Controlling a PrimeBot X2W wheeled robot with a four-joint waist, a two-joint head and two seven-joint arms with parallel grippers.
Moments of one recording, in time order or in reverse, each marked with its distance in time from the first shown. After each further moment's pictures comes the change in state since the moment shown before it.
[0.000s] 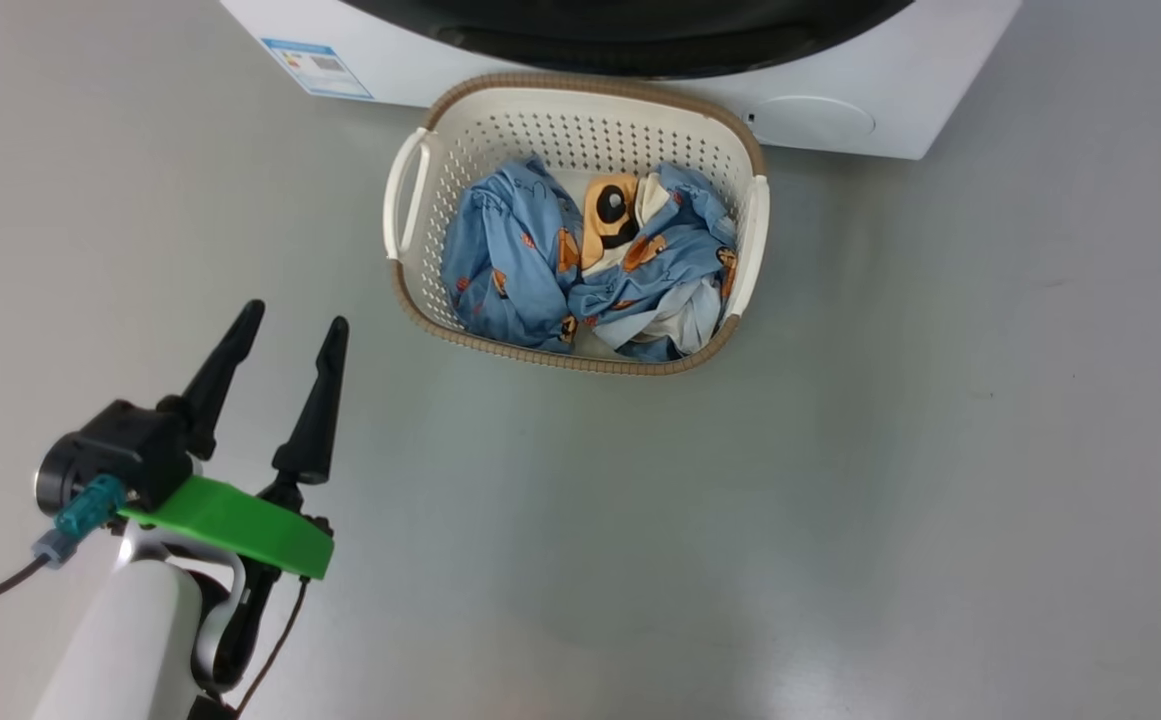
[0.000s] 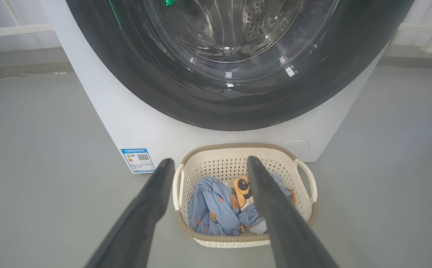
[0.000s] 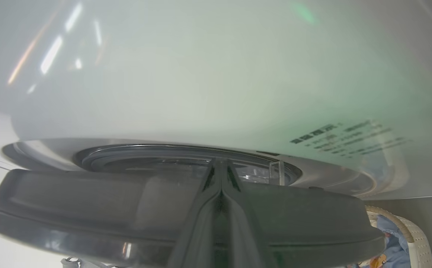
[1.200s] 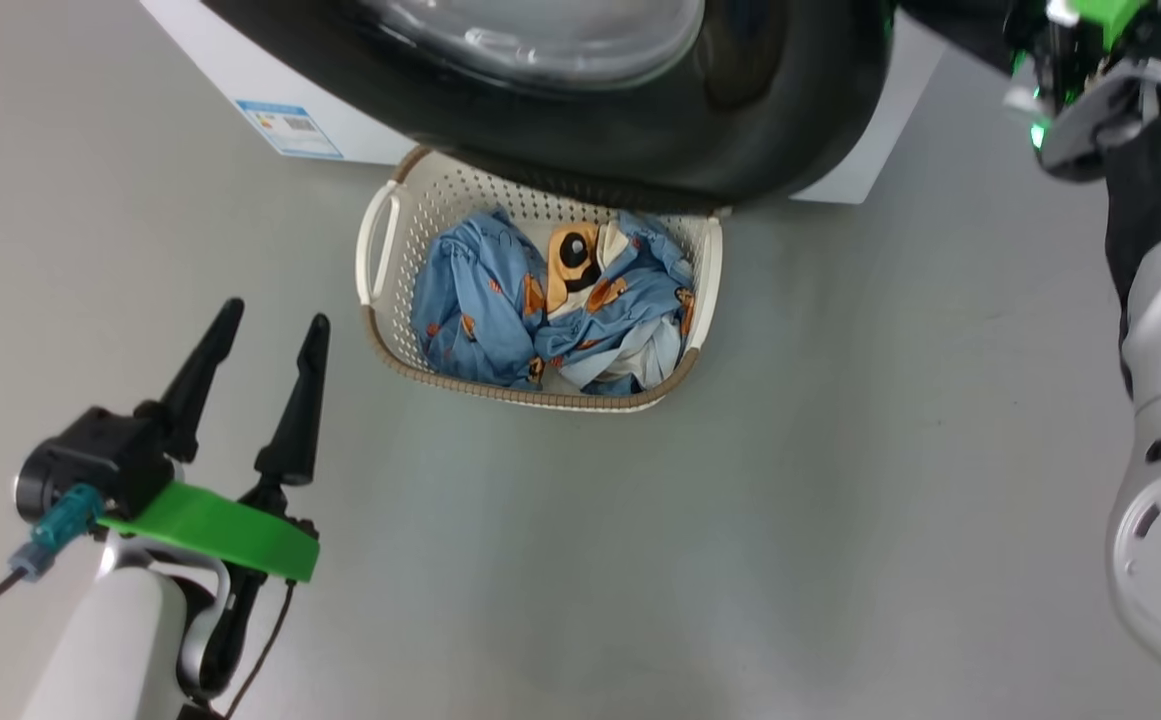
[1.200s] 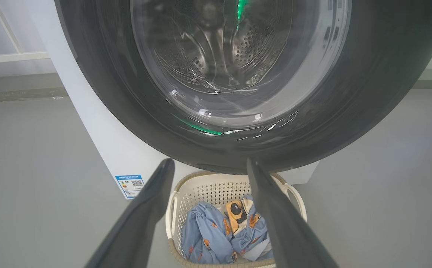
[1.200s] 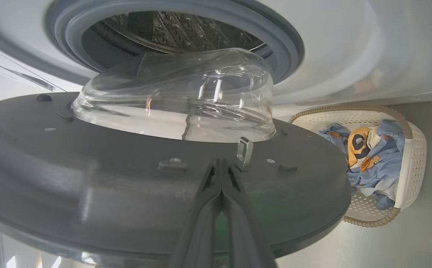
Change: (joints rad) left arm 0.017 0.005 0.031 -0.034 0.004 0.000 0.000; right arm 0.334 0.086 0.019 -0.366 0.148 0.000 0.528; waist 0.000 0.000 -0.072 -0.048
